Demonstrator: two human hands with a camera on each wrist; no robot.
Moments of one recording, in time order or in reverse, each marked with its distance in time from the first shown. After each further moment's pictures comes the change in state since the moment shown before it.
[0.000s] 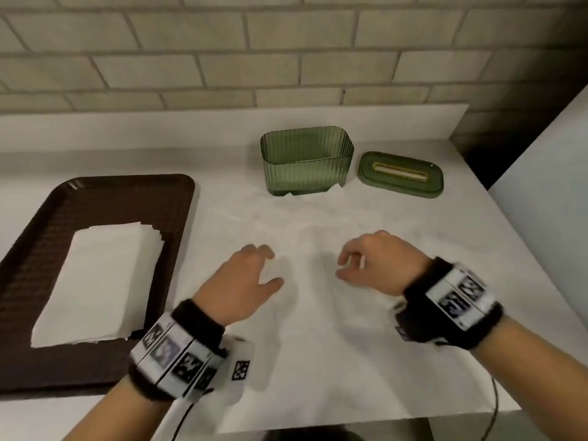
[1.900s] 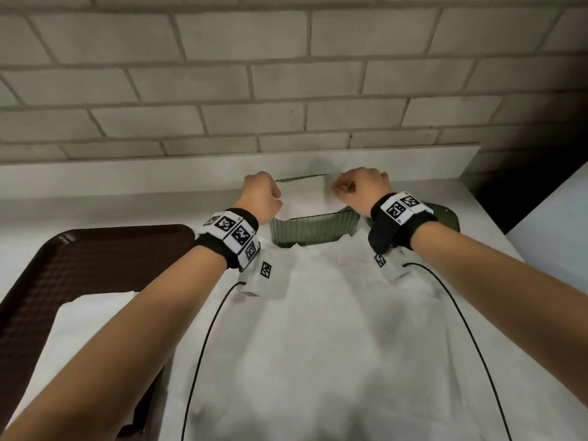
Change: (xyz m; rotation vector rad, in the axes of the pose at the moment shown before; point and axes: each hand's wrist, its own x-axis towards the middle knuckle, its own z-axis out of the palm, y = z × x) left_hand 0.227 -0.009 -0.096 -0.097 0.325 -0.075; right_hand 0.196 0.038 -0.101 0.075 0.481 0.084
